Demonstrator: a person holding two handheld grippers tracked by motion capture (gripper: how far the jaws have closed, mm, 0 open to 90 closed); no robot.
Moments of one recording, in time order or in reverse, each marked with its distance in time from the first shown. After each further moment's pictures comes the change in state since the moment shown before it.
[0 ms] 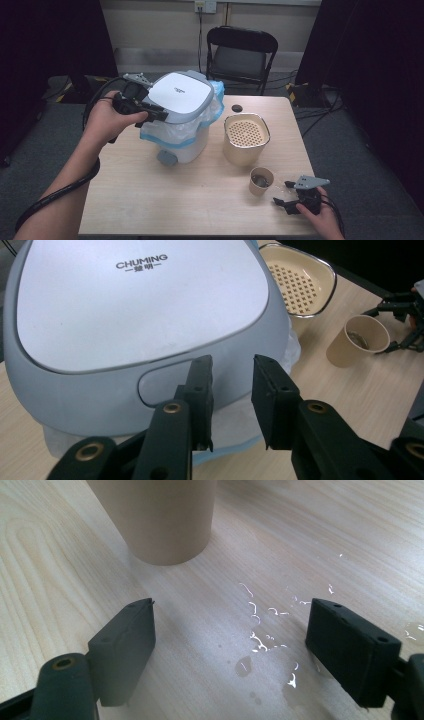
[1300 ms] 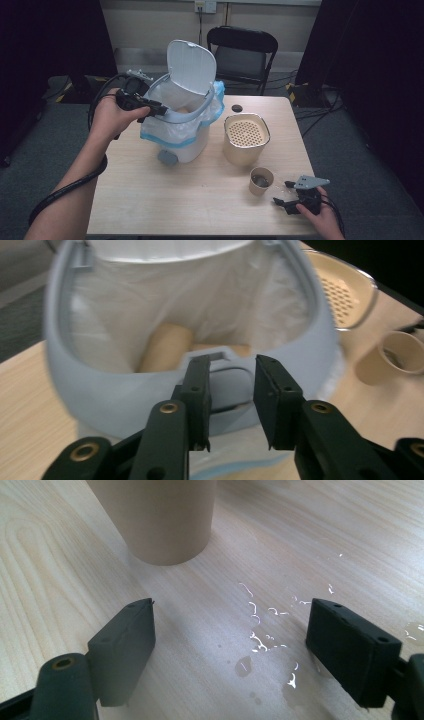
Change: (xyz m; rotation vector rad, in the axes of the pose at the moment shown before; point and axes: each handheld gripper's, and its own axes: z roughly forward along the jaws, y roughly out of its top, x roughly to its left) left arm 0.009 0.003 0.009 0.009 0.041 -0.055; right arm 0.000 0.000 0.000 0.002 -0.006 0.000
